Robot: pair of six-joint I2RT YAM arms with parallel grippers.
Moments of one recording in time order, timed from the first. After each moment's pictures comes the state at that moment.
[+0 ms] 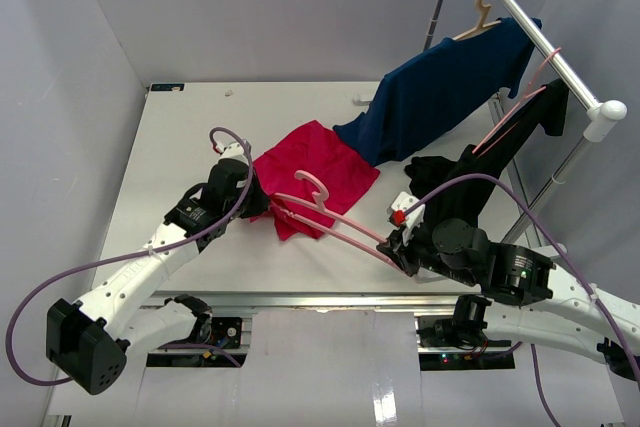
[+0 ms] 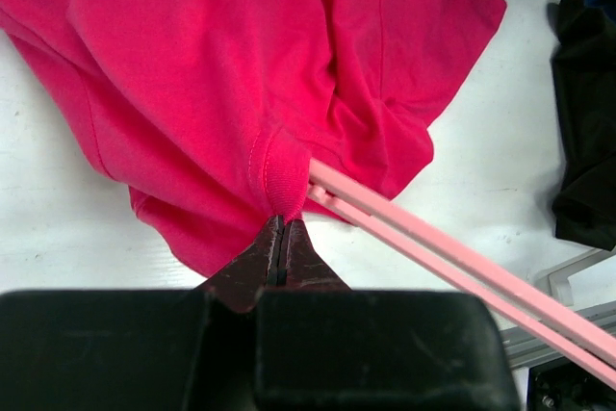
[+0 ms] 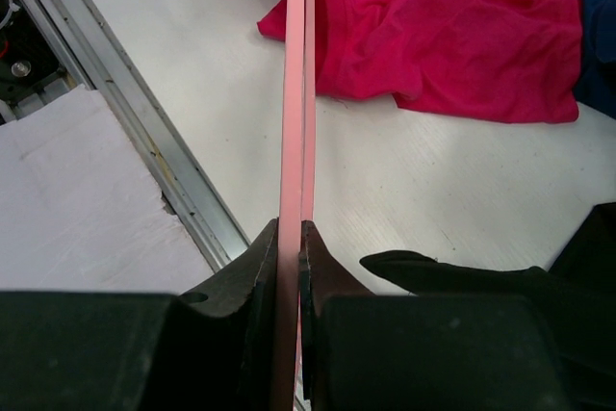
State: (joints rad) left arm -0.56 1.03 0.83 -0.46 -0.14 -0.61; right arm 1.23 0.61 0.81 -0.64 0.21 0.10
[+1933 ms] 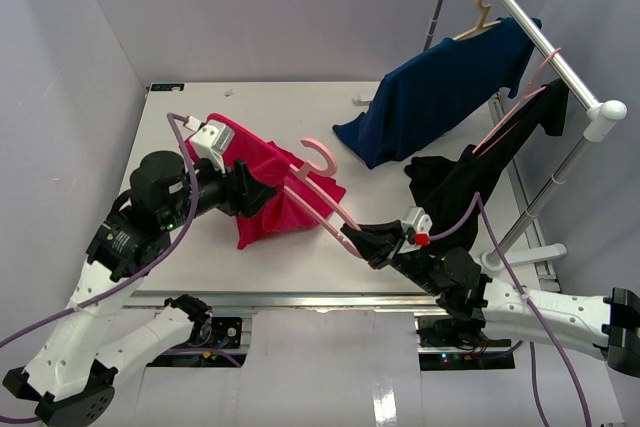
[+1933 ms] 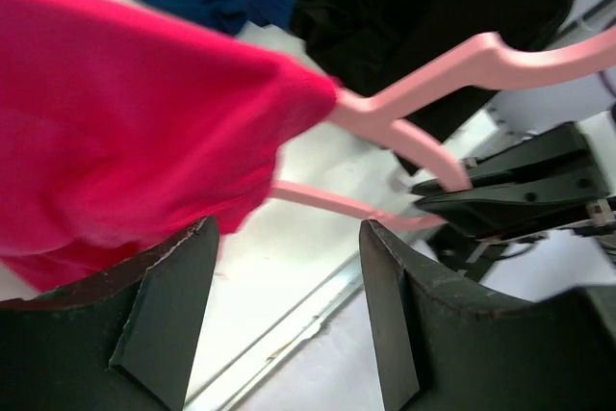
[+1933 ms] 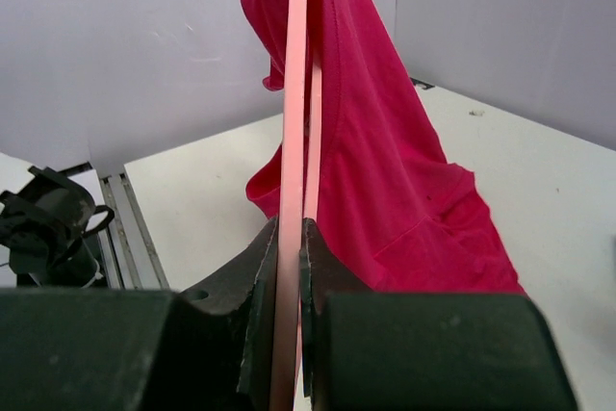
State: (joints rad) left arm -0.56 0.81 1.21 -0.70 0.25 -0.31; right arm 1.23 0.70 0.23 0.79 0.18 0.02
